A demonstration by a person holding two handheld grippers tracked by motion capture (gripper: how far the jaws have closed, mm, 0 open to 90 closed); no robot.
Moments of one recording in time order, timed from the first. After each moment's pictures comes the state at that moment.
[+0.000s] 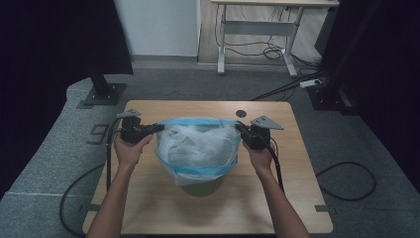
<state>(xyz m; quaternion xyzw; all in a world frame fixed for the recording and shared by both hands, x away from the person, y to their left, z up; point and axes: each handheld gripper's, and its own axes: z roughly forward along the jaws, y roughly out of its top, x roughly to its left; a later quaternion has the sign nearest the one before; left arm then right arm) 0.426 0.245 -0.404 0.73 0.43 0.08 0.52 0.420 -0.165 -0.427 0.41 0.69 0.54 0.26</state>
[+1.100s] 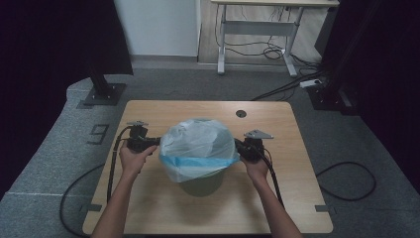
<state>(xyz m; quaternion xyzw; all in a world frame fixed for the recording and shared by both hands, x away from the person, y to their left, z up) 0.429 0.239 -0.449 0.76 0.46 0.02 0.45 0.419 -0.161 -0.488 0.45 0.73 0.47 0.21</state>
